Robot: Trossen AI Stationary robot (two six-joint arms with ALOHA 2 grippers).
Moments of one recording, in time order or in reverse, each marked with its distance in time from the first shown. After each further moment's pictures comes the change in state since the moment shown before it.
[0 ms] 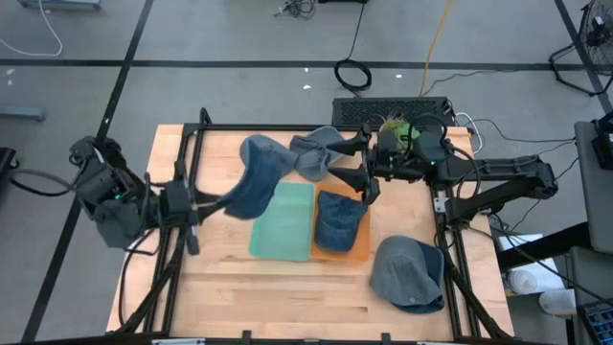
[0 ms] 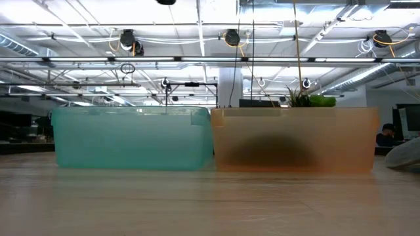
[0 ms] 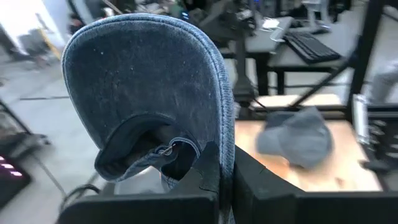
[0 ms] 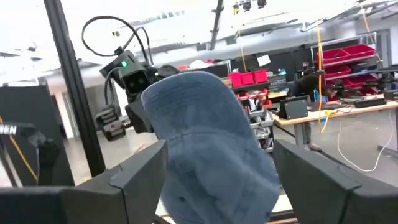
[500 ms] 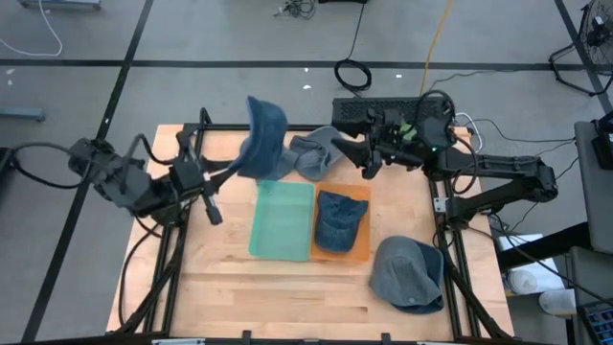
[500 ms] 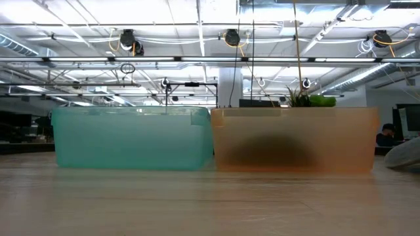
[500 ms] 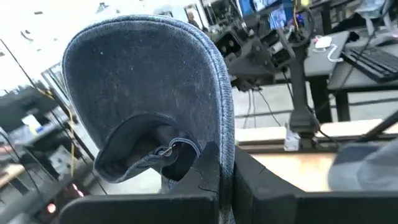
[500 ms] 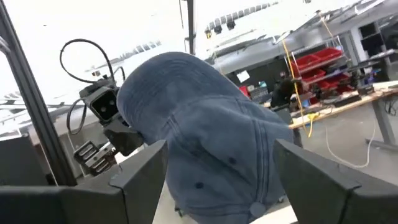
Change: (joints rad) left arm 0.208 -0.001 0.000 0.357 0.006 0.482; right arm -0.114 0.000 0.000 0.074 0.005 0.153
